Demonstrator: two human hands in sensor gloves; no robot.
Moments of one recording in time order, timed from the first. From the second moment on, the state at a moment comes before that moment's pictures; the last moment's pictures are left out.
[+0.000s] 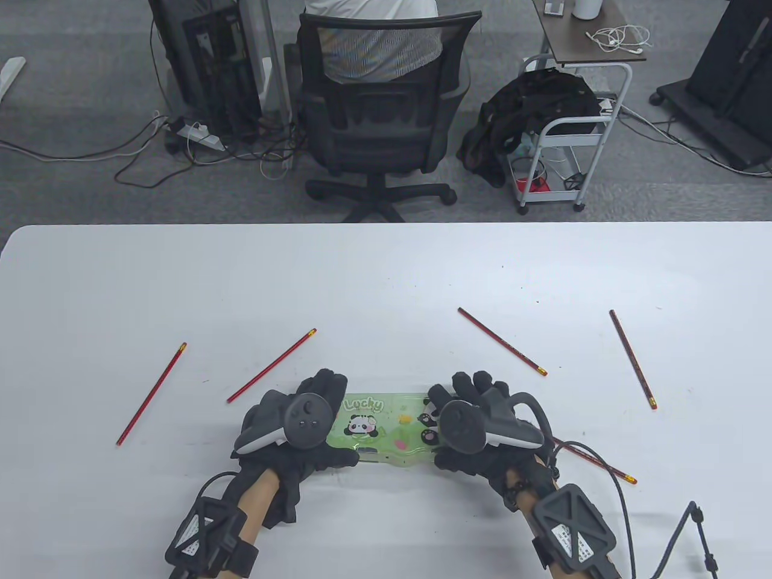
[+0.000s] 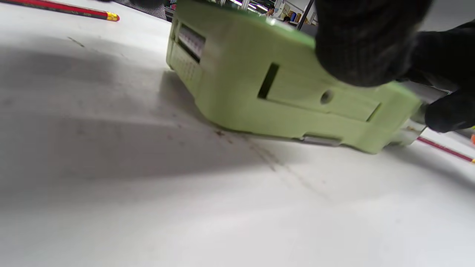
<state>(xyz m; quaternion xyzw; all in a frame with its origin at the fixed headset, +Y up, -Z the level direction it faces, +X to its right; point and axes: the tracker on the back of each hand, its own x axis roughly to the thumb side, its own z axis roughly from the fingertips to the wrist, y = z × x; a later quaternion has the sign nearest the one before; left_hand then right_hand) -0.154 -0.742 -0.313 -0.15 -0.25 0.12 0.95 0.118 -0.729 -0.314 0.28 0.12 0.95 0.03</state>
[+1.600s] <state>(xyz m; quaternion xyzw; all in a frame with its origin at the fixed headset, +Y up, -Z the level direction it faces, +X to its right) -0.184 -0.708 -0.384 -0.13 0.02 0.31 0.94 0.154 -0.688 -0.306 0.28 -0.02 0.95 0.13</state>
